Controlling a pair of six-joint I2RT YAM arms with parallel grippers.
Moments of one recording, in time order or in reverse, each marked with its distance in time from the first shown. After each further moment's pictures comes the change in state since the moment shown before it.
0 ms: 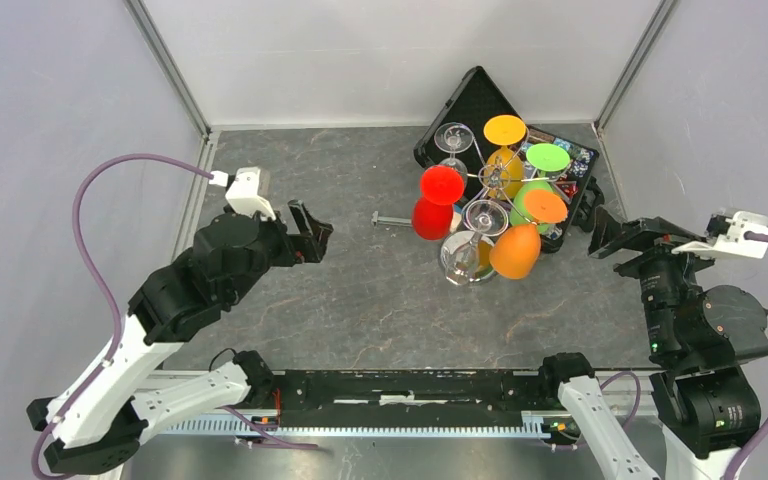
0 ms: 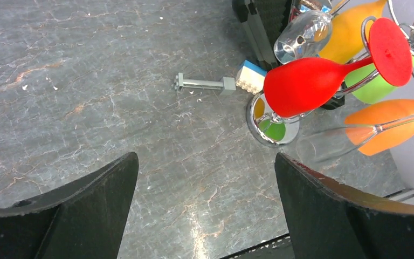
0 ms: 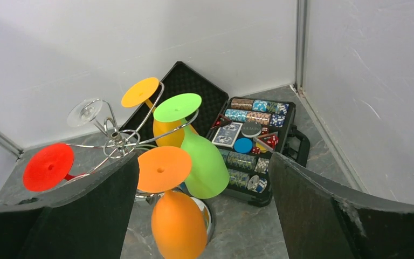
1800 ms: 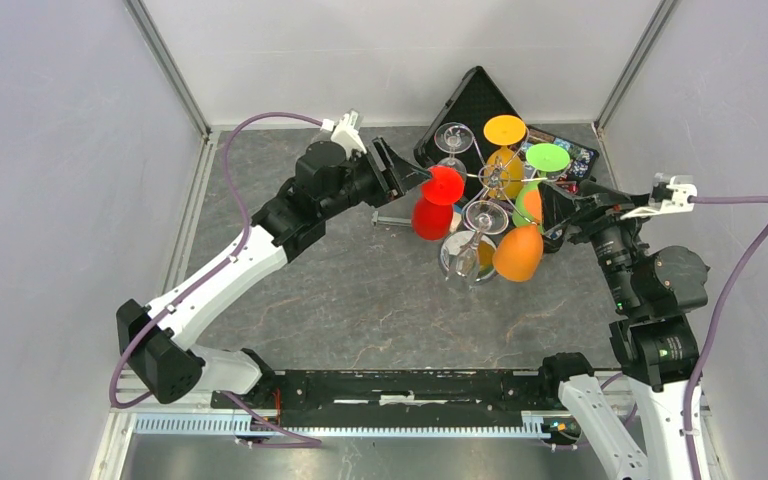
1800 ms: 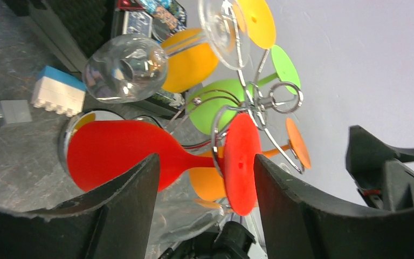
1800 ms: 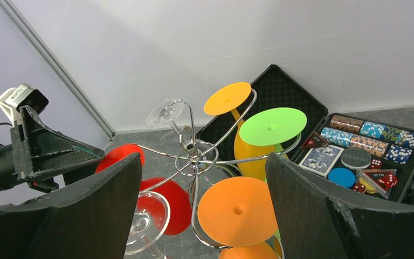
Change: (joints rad) left arm 0.134 0.525 0.028 0.688 0.578 -0.372; right arm 0.010 0.048 -0.293 0.449 -0.306 0.133
